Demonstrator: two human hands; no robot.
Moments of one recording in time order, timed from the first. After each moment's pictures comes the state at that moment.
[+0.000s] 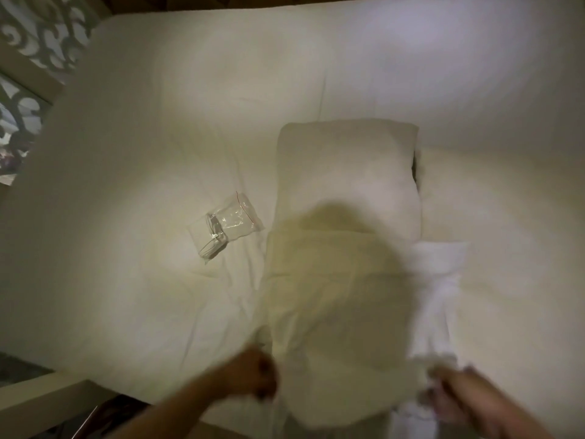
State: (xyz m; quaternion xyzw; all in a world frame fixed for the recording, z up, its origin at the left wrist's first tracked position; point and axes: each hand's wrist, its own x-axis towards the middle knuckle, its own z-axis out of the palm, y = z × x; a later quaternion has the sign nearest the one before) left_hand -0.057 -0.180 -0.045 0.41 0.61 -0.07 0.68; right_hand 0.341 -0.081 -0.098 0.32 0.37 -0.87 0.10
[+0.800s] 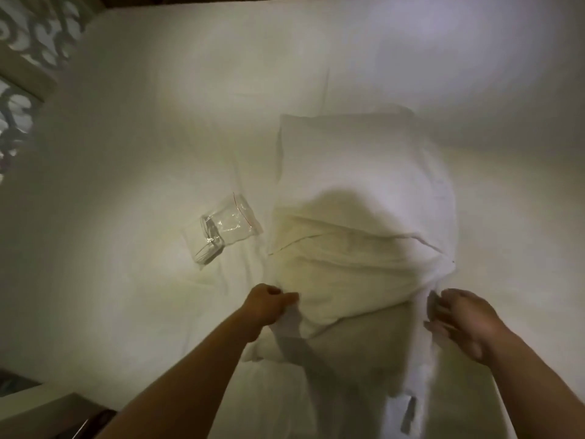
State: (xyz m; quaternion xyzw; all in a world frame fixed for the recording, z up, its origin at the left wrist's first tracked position) left_hand -0.049 -0.077 -0.130 0.16 0.80 0.10 0.57; right_hand 0.297 -0.010 -0.119 0.73 0.14 -0.65 -0.16
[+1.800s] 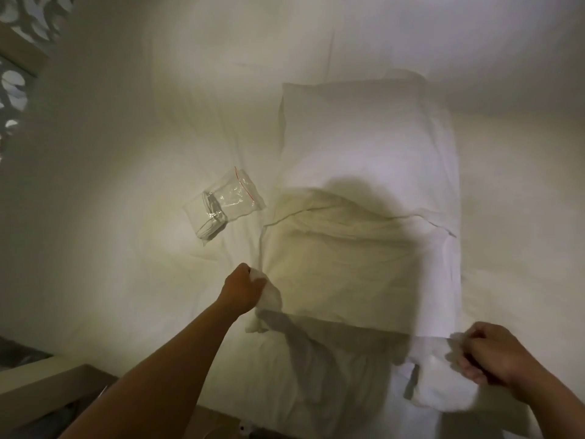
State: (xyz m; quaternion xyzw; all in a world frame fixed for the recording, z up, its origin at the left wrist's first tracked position) left_hand -0.085 -0.110 -0.134 0.30 0.86 -0.02 0.42; right_hand 0.338 -0.090 -0.119 0.77 0.27 -0.58 0.07
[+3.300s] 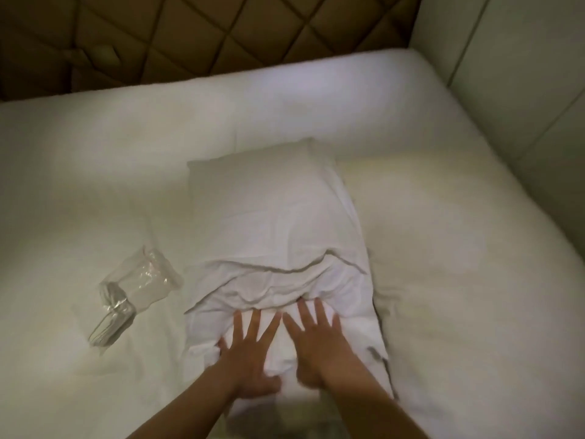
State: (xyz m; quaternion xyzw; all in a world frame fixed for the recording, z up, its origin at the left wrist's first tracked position) left_hand 0.016 -0.082 -0.248 0.71 0.61 -0.23 0.27; right_hand 0.181 -0.078 -0.231 0.56 0.76 -0.29 0.17
